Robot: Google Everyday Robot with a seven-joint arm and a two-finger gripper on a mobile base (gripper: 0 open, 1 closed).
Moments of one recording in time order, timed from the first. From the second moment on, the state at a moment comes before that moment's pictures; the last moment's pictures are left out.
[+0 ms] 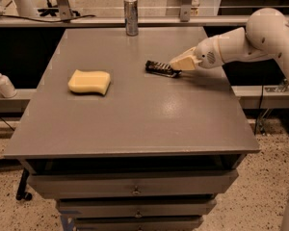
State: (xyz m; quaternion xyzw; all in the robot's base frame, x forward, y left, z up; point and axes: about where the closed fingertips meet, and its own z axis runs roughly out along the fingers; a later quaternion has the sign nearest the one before) arm 0.702 -0.109 0.843 -0.45 0.75 0.30 0.39
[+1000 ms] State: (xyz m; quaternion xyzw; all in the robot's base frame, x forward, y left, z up) arm 0.663 0.010 0.847 -0.51 0.68 0.39 0.36
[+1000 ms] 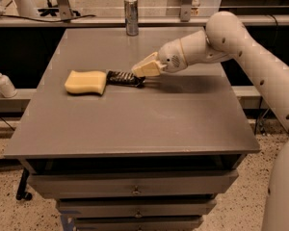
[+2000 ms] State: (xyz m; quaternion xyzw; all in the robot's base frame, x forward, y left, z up) arm 0.651 0.034 0.856 -0.52 0.66 0.40 0.35
